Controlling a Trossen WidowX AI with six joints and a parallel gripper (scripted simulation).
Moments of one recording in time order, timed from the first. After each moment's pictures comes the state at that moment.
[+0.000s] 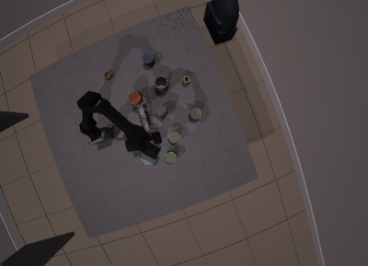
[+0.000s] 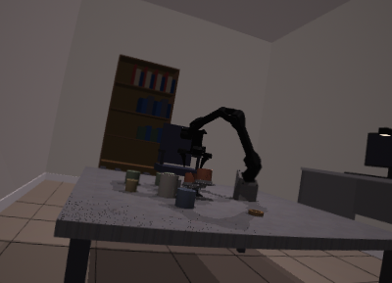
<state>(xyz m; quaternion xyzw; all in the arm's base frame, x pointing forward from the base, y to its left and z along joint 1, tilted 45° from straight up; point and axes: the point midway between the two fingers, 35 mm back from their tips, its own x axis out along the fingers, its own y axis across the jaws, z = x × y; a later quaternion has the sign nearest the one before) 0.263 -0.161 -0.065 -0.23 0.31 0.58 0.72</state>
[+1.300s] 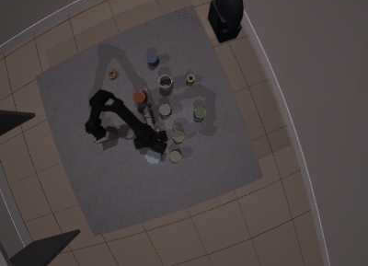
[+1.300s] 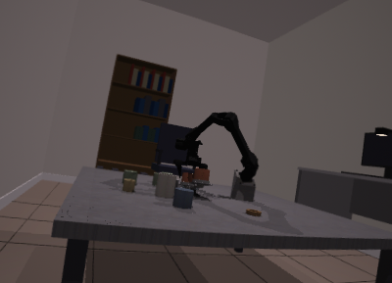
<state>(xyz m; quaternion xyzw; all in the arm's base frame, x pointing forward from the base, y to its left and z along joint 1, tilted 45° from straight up) 0.271 -0.118 -0.109 -0.23 0.31 0.58 0.71</state>
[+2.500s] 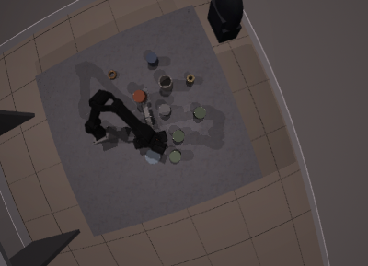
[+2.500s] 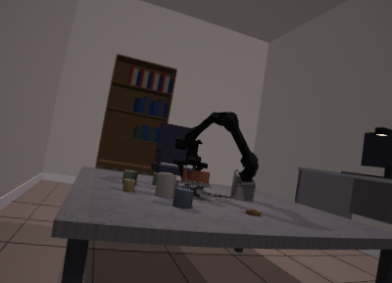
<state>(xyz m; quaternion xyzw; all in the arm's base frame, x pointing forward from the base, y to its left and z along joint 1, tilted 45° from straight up) 0.271 -0.121 -0.106 -0.23 0.31 0.58 0.71</state>
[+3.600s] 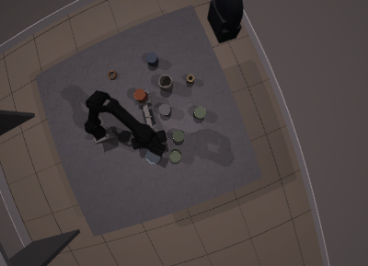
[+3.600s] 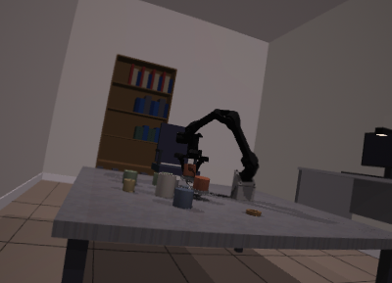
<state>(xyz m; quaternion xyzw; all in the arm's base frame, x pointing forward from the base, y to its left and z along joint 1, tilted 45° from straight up) 0.268 -0.143 -0.078 -0.22 0.31 0.59 0.71</state>
